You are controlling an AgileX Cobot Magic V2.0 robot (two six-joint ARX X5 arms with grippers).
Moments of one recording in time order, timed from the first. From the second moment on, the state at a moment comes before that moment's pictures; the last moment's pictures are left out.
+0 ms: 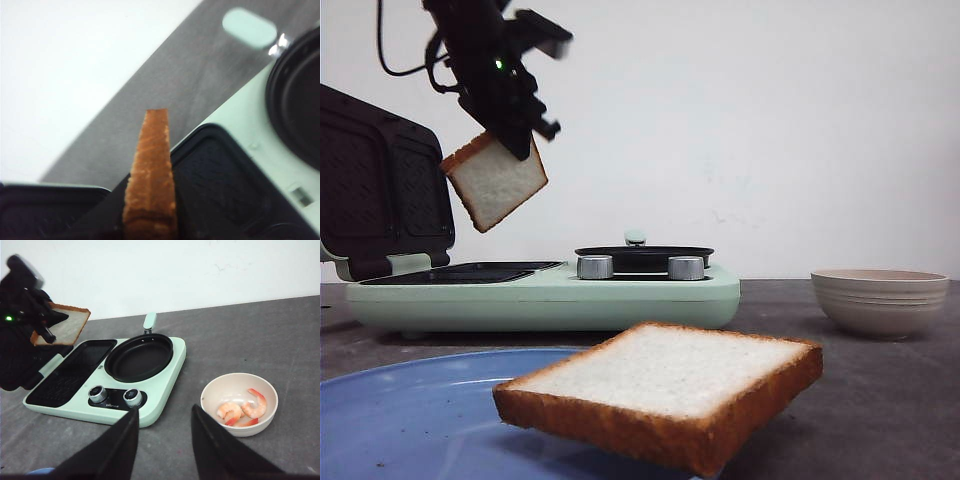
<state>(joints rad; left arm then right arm) -0.41 1.79 1.51 -0.26 -0.33 0.66 0.16 0.32 0.66 -0.56 -0.26 0.27</state>
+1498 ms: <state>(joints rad) -0.34 1.95 1.51 -0.25 -0.18 1.02 0.16 0.39 0.66 -0.56 -0.23 0.19</state>
